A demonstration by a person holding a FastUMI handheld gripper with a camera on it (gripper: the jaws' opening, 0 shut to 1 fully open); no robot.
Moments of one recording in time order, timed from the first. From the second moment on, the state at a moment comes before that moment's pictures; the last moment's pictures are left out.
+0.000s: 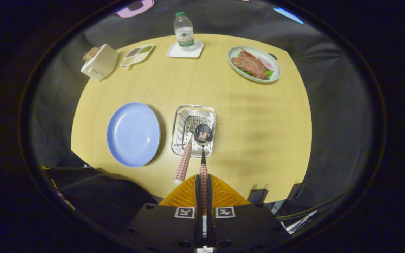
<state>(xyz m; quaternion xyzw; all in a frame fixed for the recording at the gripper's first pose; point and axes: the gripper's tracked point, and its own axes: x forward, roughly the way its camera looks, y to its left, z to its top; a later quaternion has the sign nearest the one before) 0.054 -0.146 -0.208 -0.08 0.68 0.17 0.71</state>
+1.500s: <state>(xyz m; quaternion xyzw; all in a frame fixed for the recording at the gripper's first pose) 0.118 -0.080 -0.098 0.02 0.31 0.15 0.94</state>
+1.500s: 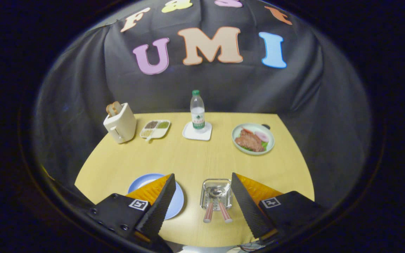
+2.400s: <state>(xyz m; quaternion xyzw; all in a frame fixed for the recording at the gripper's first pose) 0.067 -0.027 -0.021 0.04 0.08 0.05 0.99</state>
